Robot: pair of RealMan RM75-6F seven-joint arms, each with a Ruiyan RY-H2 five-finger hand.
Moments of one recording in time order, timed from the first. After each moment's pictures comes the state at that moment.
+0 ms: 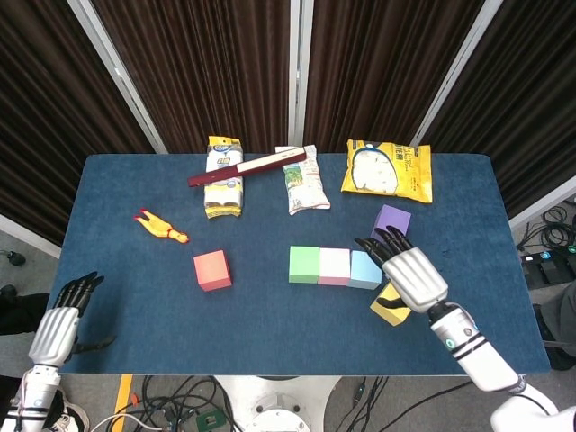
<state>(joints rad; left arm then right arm) -0.08 -1.31 0.03 -1.45 1.55 1.44 -0.23 0.62 -1.04 0.00 -1.92 -1.40 1.13 -0.27</state>
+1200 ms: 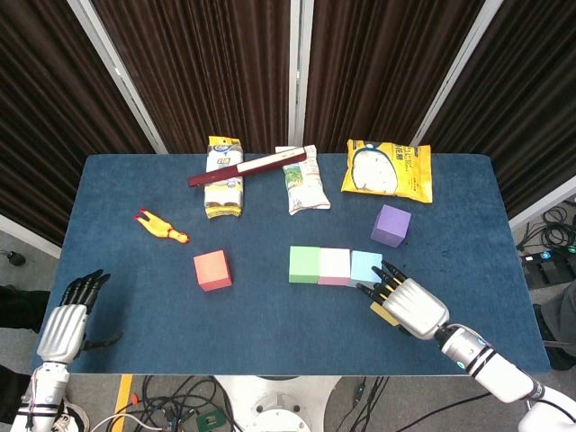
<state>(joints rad) -0.09 -1.32 0.01 -1.52 1.51 1.43 -0.12 0.59 -1.05 -0.09 -1.75 -1.70 0.99 -0.38</state>
